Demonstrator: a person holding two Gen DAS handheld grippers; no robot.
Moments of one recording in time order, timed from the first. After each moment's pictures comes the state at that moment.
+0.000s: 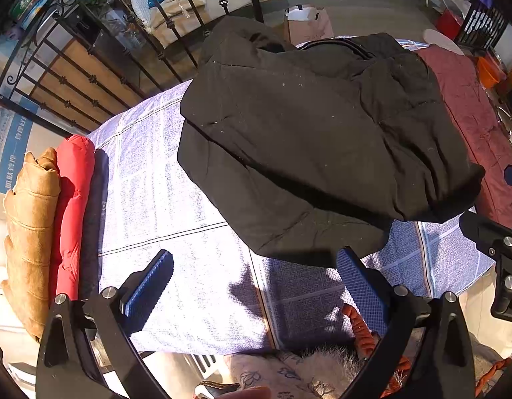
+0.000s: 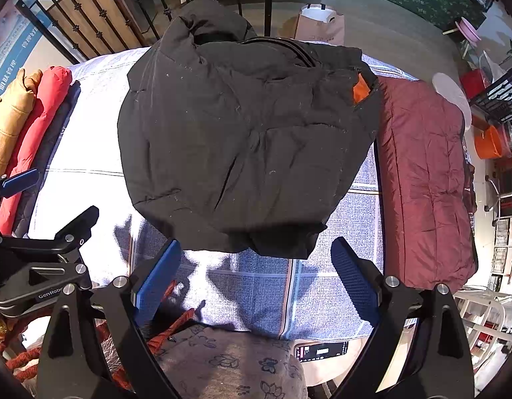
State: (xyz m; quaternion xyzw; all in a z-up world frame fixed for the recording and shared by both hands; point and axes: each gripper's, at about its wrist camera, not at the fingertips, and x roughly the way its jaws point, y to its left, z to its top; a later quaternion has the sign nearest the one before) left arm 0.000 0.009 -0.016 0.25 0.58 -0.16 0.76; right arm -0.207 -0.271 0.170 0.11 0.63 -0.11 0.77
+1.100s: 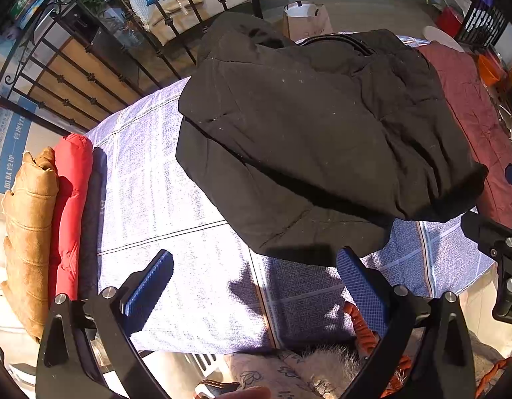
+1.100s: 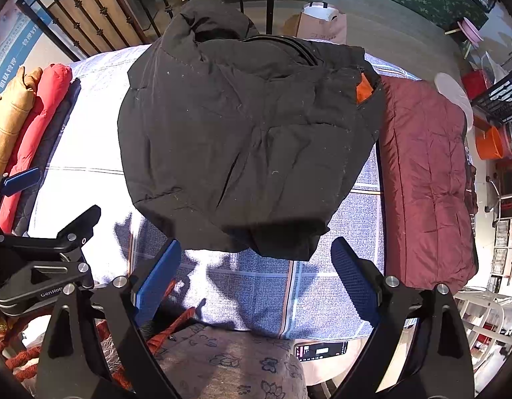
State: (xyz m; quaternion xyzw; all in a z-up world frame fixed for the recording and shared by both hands) left arm -0.001 0.008 -0.020 0.25 0.58 -0.16 0.75; right arm -0.208 -0.266 0.168 0.11 0.63 -0.10 0.76
